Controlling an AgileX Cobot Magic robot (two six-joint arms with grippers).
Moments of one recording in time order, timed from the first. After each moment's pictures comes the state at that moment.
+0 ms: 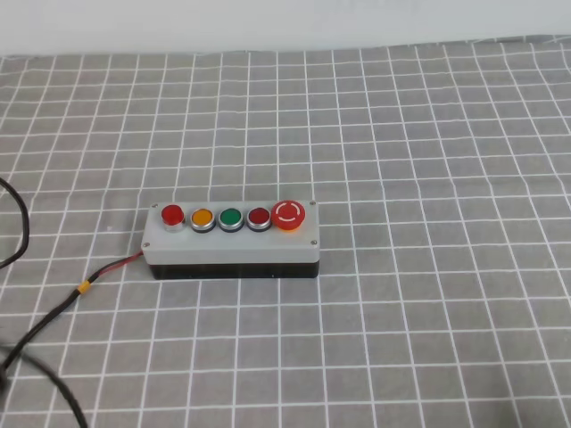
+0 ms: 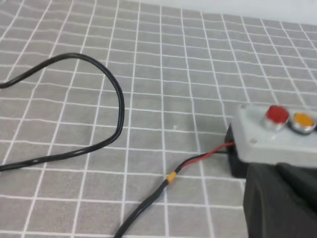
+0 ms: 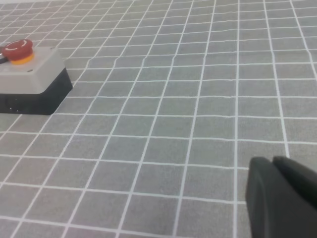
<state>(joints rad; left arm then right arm) -0.15 0.43 -0.44 0.12 0.49 -0.18 0.19 -0.01 0.03 0.28 0.34 -0.11</state>
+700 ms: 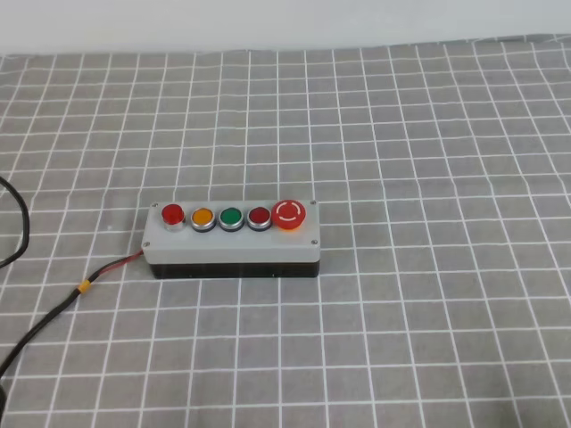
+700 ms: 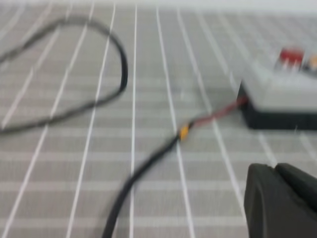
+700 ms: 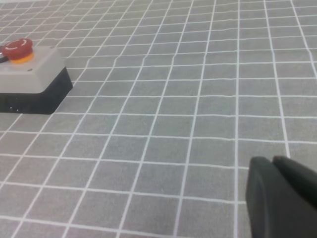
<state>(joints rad) -0.12 0.01 0.03 0.10 0.28 -0.11 0.19 -0.01 0.03 0.28 0.34 -0.11</state>
